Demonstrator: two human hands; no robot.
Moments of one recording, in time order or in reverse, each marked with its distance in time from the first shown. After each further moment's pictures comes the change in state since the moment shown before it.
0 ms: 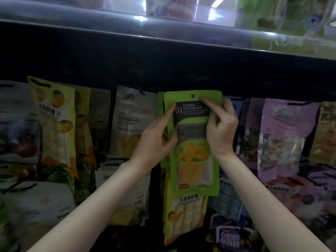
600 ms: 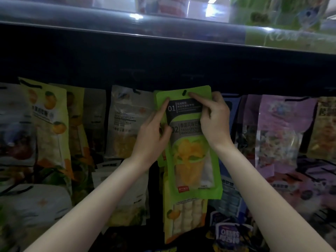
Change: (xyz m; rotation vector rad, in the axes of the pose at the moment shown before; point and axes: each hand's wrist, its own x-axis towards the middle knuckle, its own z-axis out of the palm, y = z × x) left_hand 0.011 0.002 0.009 0.008 0.066 -0.114; right_hand 0.016 -0.008 -0.002 0.018 -0.231 0.152
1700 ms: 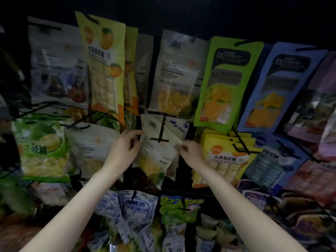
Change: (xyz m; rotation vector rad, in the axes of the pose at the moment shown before) left_hand -0.161 -0.091 -0.108 0.255 -0.108 -0.618; right_hand -0.180 0.027 0.141 0.045 -0.844 0.533
